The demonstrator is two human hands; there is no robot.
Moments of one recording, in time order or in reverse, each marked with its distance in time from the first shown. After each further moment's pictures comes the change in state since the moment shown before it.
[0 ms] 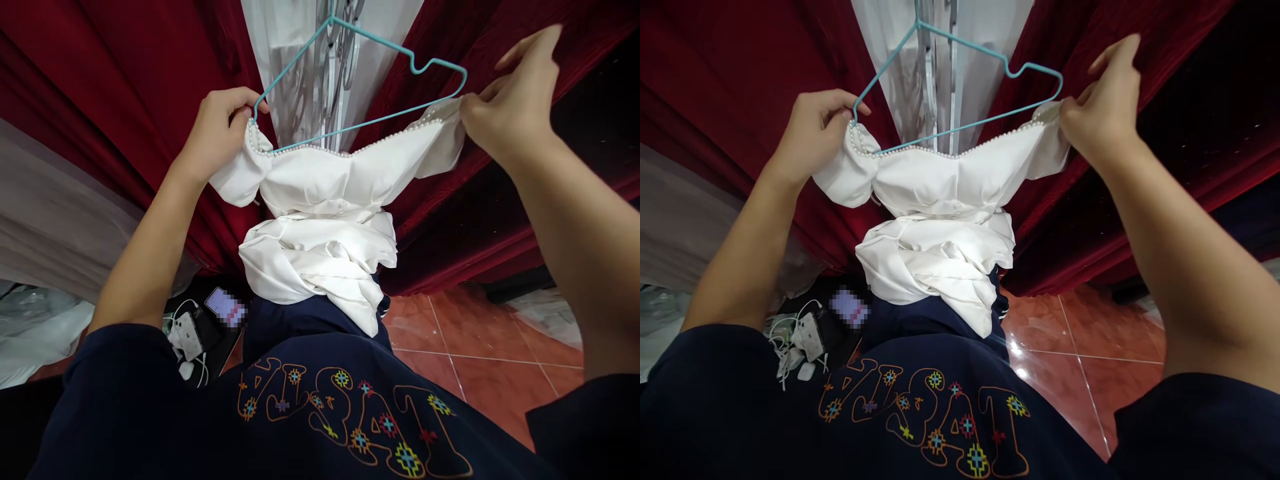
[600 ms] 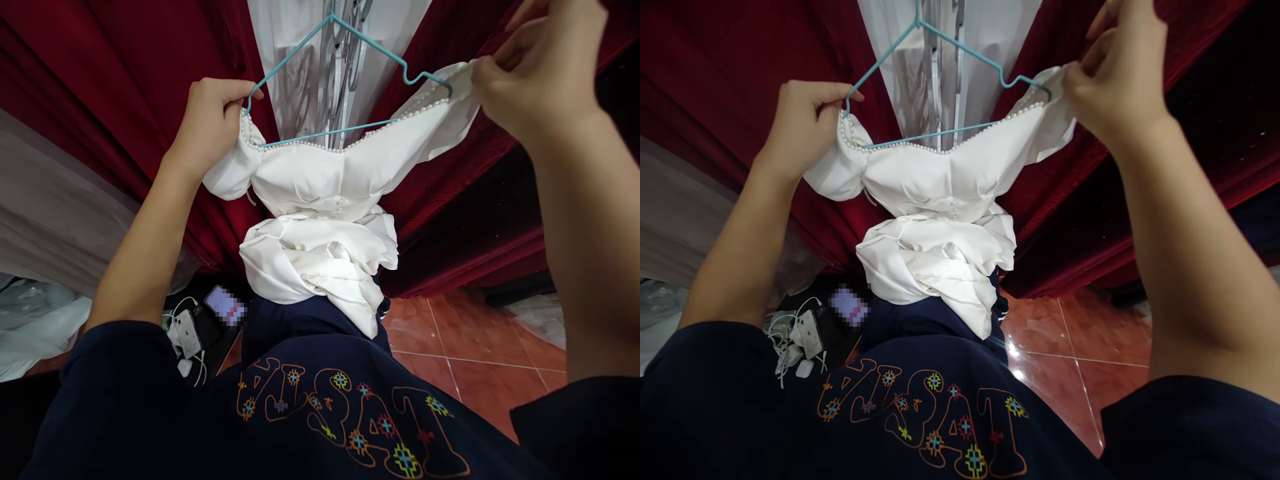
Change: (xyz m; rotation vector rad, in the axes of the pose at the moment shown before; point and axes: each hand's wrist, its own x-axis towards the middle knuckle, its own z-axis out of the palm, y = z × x) left_hand 0.000 0.007 -0.014 0.119 0.051 0.020; right_hand 0.008 -0.035 -0.030 0.121 -0.041 -0.378
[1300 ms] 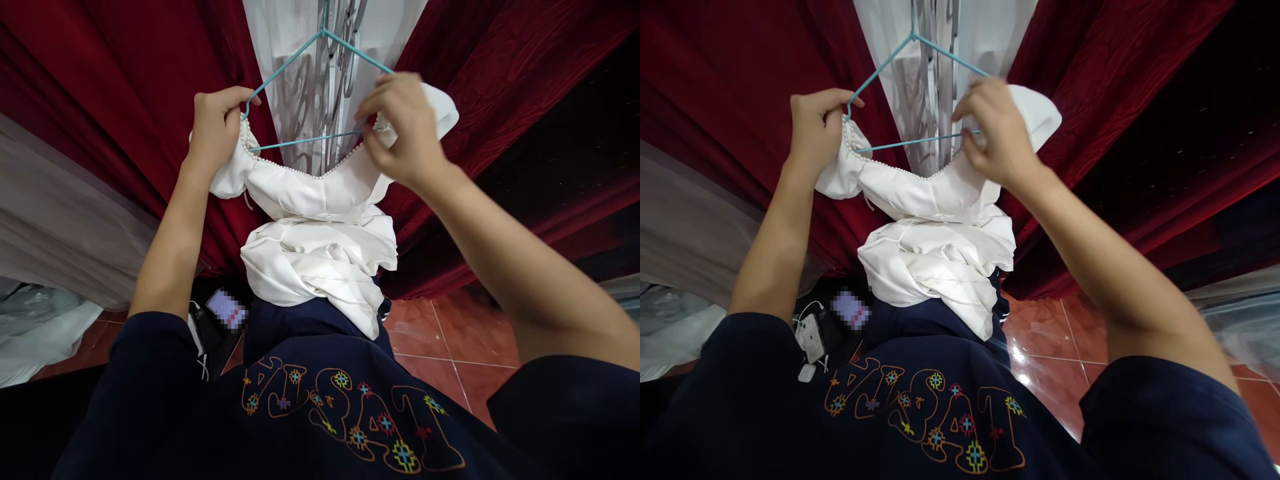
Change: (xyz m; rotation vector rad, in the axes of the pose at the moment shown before) left_hand 0.014 -0.023 0.011 -0.411 0.055 -0.264; right_hand -0.019 -0.058 0.070 0.390 -0.126 -0.312
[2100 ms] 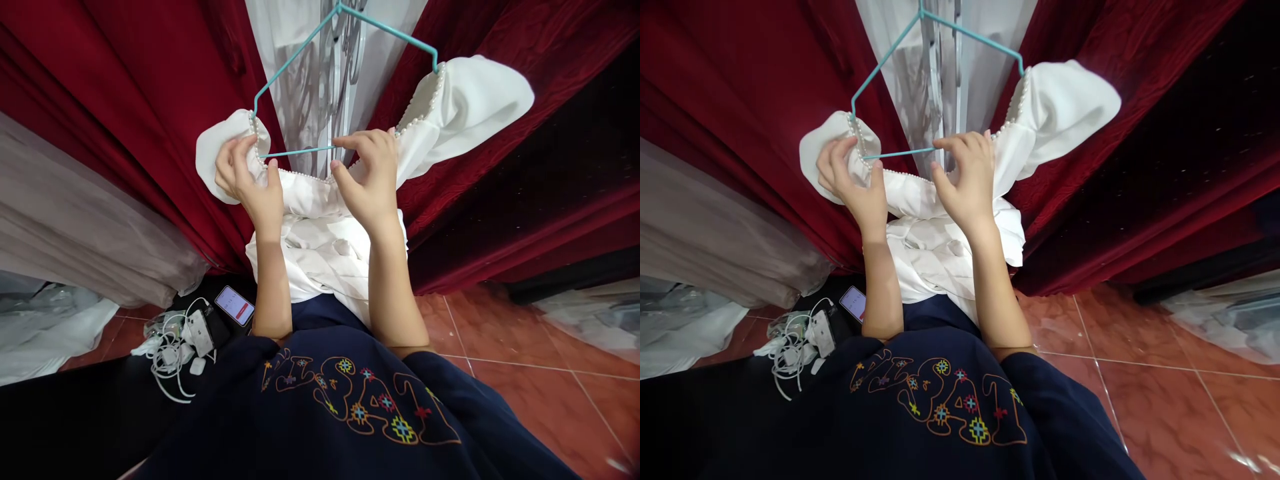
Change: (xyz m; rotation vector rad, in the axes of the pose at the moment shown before) left_hand -0.106 0.004 0.098 0.398 0.719 0.103; right_hand -0.041 -0.070 0.071 -0.065 0.258 0.356
